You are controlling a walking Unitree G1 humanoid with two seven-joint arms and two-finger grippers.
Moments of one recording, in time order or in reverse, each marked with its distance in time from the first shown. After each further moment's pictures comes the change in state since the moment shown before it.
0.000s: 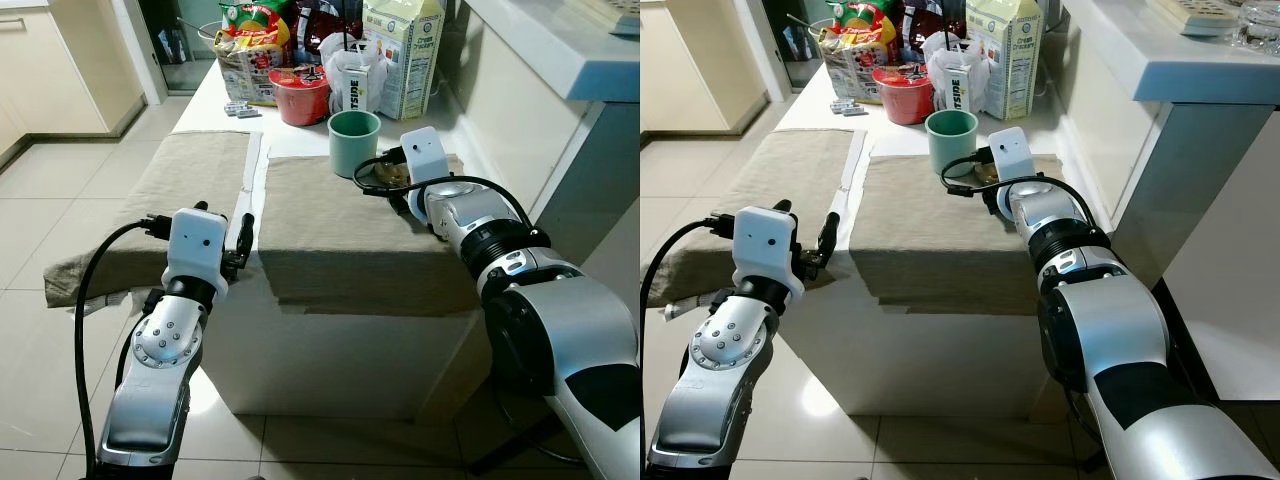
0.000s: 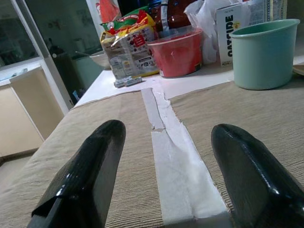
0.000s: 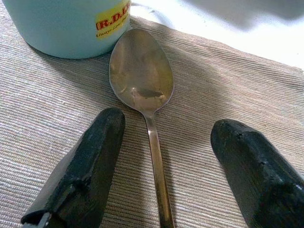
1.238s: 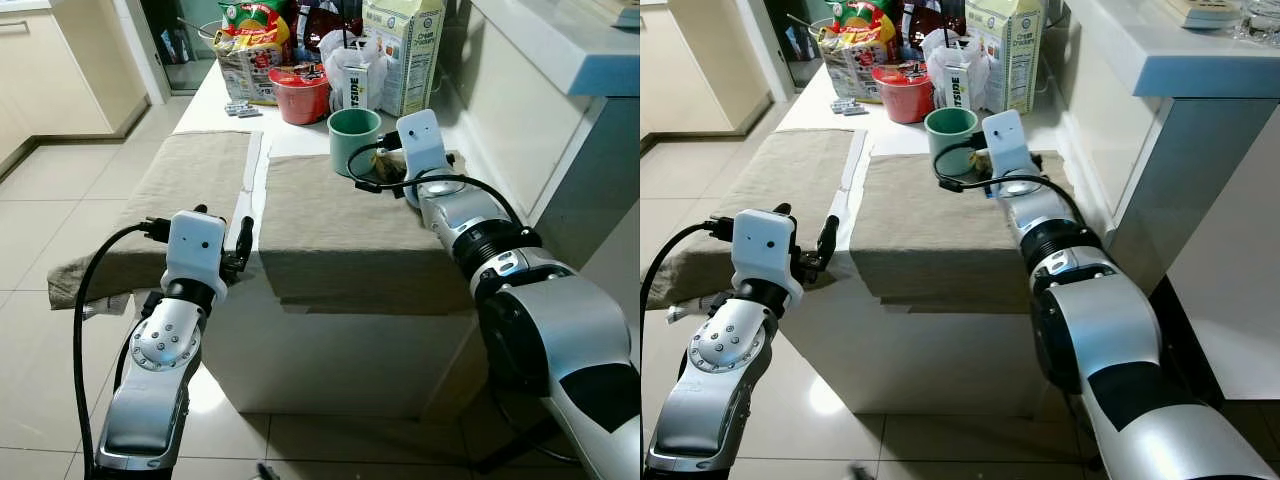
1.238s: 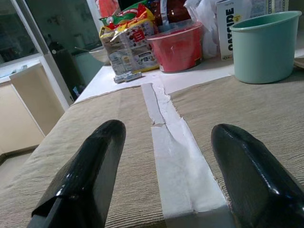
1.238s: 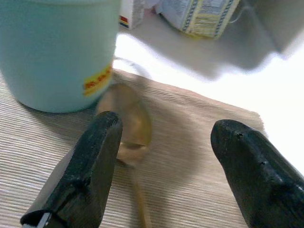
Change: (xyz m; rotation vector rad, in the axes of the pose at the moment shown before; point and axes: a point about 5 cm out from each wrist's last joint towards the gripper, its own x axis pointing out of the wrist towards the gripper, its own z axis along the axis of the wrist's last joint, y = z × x) left arm -0.003 0.000 -0.001 -0.008 0.013 -0.002; right arm -0.001 0.001 0.017 -0.059 -0.161 -0.131
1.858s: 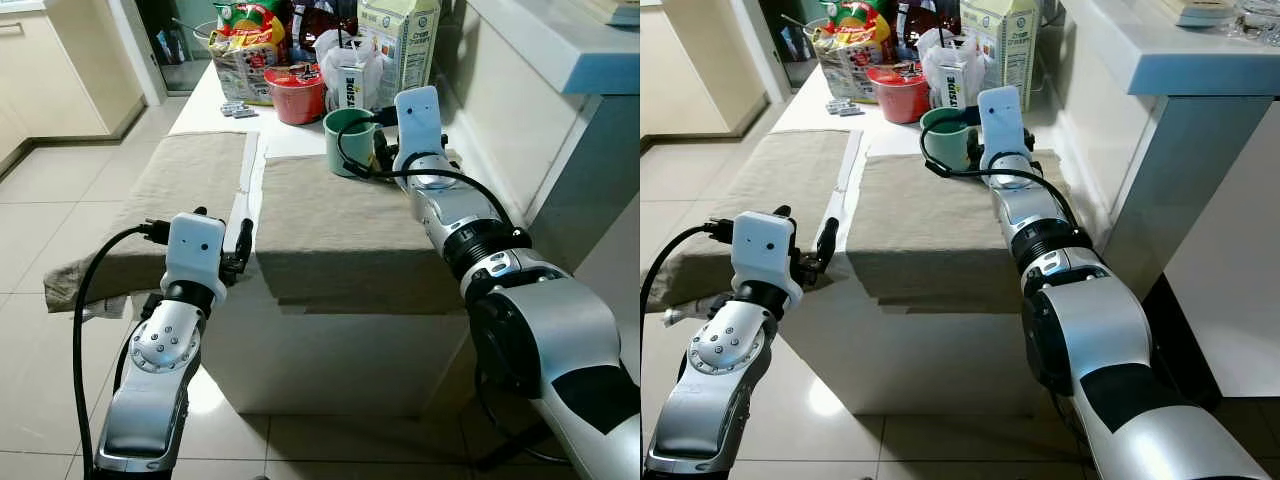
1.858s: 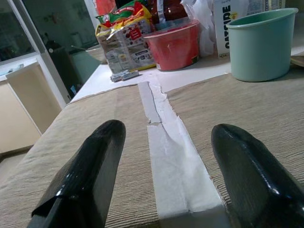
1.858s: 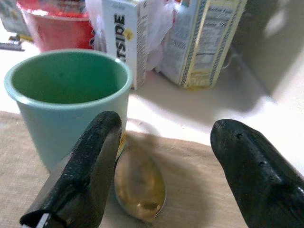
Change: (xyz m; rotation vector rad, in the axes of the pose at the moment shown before) left arm -0.001 0.000 -0.002 -0.003 0.007 -0.001; right arm -0.003 0.012 0.024 0.126 -0.187 0.008
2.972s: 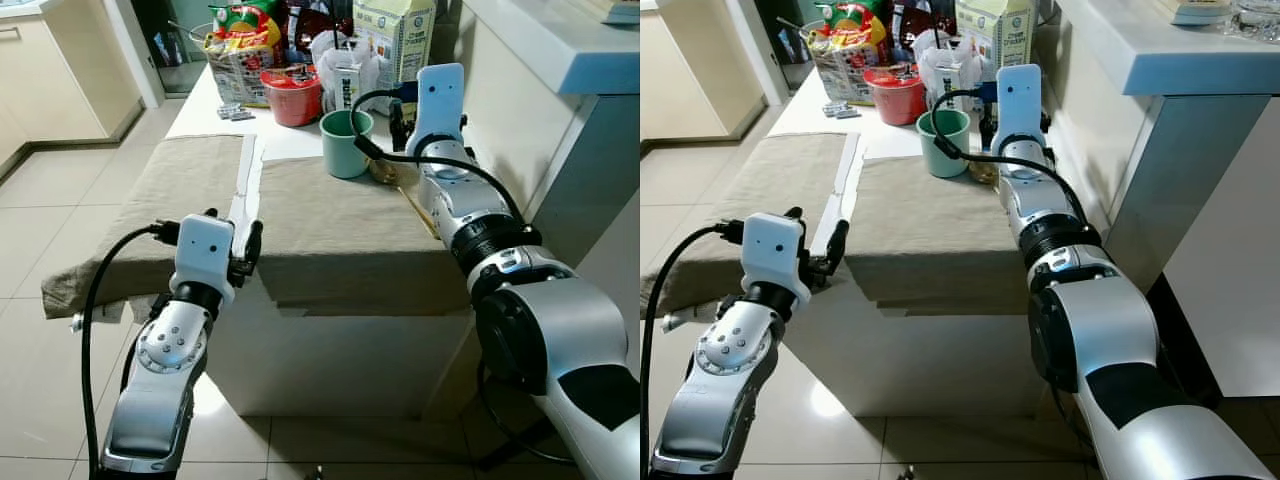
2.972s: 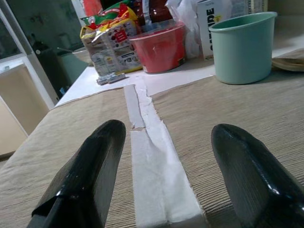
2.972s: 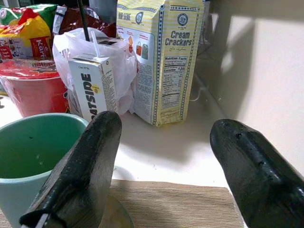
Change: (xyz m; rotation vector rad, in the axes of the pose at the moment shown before) left arm 0.000 -0.007 0.001 -0.013 -0.003 -0.035; right arm -0.001 -0.016 0.021 0.077 -0.156 -0.097
